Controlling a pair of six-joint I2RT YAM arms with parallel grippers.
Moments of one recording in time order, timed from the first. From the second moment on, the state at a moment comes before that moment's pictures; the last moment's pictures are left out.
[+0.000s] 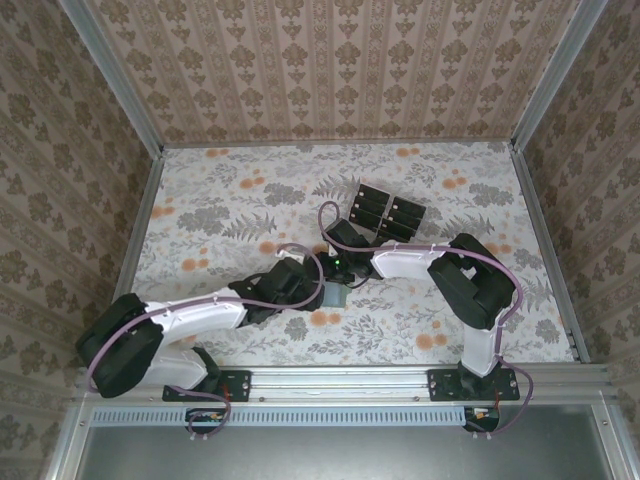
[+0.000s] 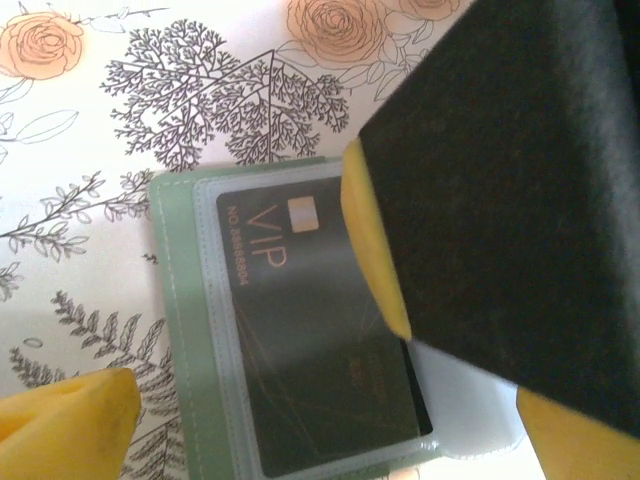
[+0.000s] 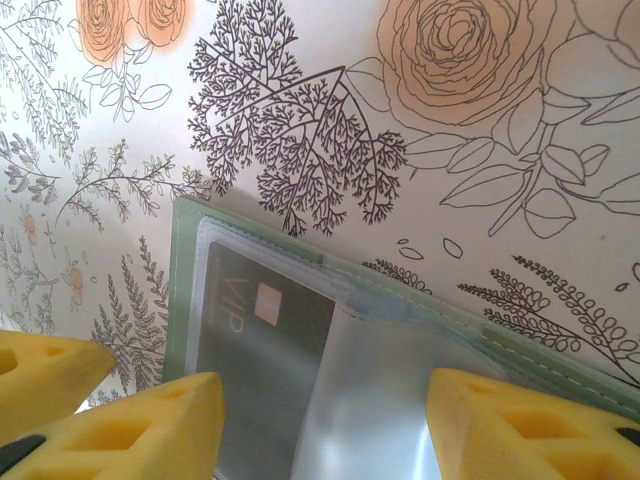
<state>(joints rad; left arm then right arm) -0.93 1.32 0.55 -0.15 -0.22 -0.54 0.75 1.88 1.06 -0.12 -0.26 0.80</state>
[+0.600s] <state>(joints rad) -0.93 1.40 0.56 -0.13 -0.29 -0.54 0.75 1.88 1.06 -0.12 -0.27 0.81</state>
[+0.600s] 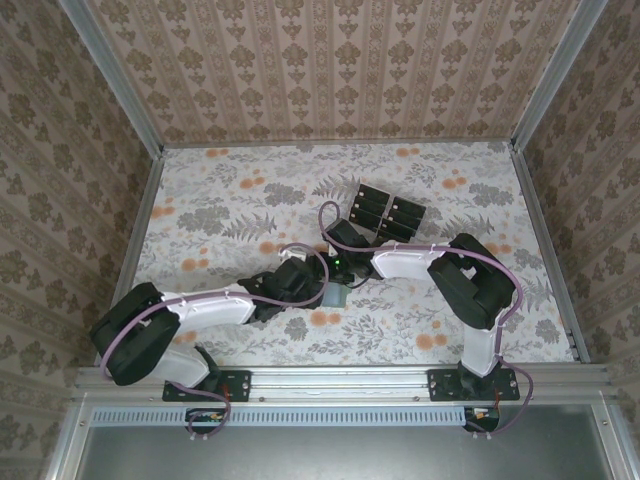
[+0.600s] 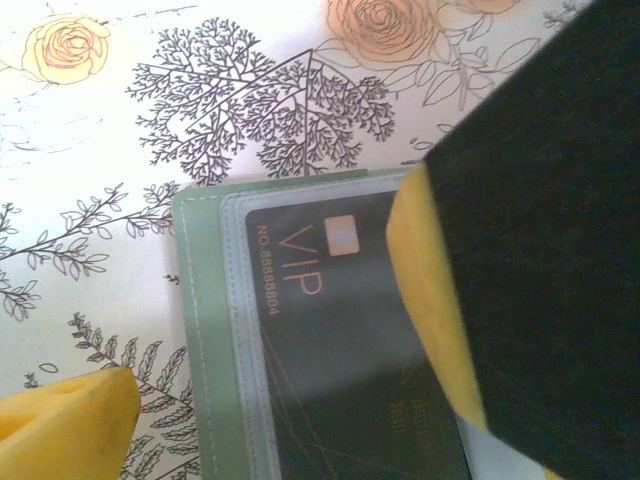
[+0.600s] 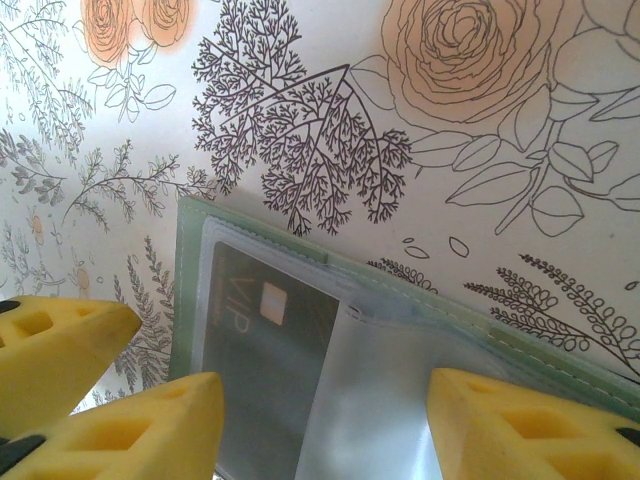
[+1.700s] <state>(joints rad) -0.93 1.42 0.55 -0.15 -0.33 -0.54 0.82 1.70 0.88 -0.01 -0.18 0.98</state>
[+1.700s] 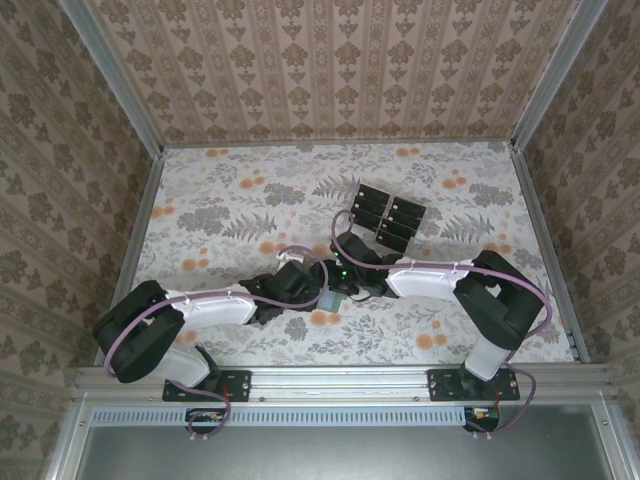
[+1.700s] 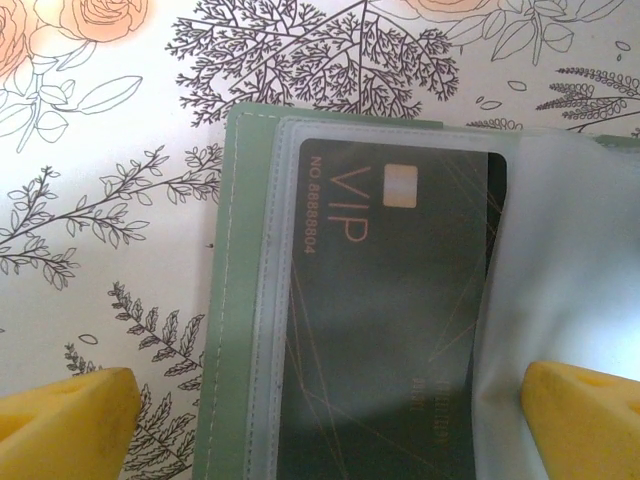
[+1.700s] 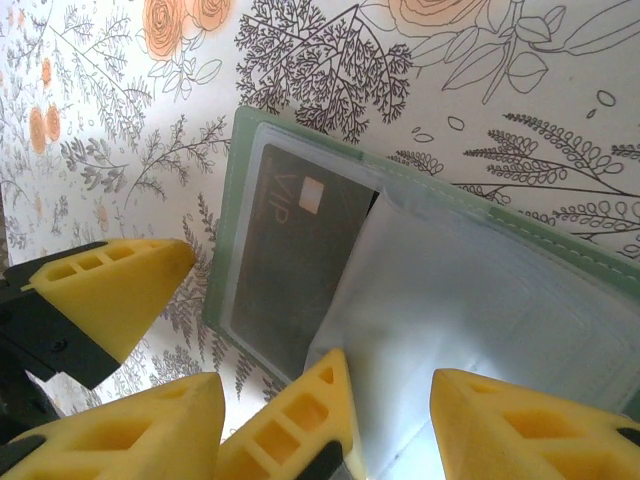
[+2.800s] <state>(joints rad) -0.93 1.39 0.55 -0.17 -0.33 -0.54 0.79 1.76 0.89 -0.01 -0.11 1.03</state>
